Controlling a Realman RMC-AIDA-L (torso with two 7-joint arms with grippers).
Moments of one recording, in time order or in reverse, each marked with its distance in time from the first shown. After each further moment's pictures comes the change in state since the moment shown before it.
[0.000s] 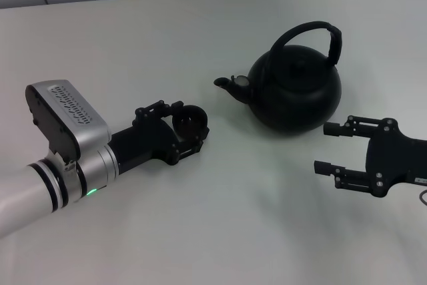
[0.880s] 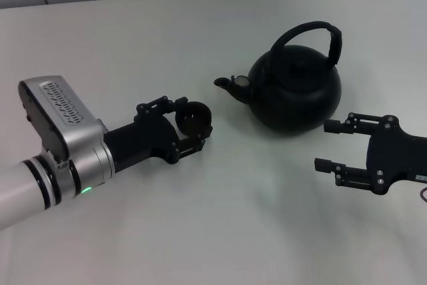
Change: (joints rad) left arm 0.007 0.000 0.063 0.052 -0.004 0.092 -0.043; right arm 0.004 0.000 0.007 -0.008 0.000 -0.009 -0.001
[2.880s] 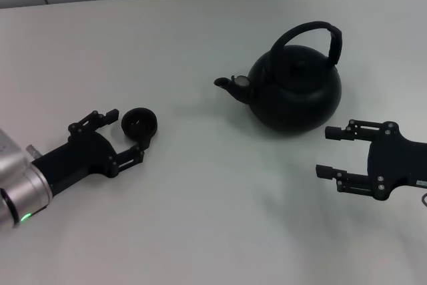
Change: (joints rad) left arm 0.205 0.001 0.003 0.194 -0.015 0.082 -0.078; right arm -0.005 -0.001 0.000 0.000 -0.025 0.010 0.001
